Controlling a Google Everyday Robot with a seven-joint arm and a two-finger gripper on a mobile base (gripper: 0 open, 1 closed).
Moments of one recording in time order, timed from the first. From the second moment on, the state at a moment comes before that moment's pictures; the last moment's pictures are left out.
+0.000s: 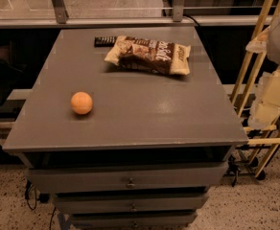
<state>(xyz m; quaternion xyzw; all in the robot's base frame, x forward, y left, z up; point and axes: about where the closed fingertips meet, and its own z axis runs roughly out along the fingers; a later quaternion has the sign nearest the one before) 0.438 -0.217 0.976 -0.60 0.78 -0.03 0.16</state>
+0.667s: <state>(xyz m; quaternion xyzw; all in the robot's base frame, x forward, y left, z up) 0.434 -0.224 0.972 -0.59 0.79 -0.03 0.15</state>
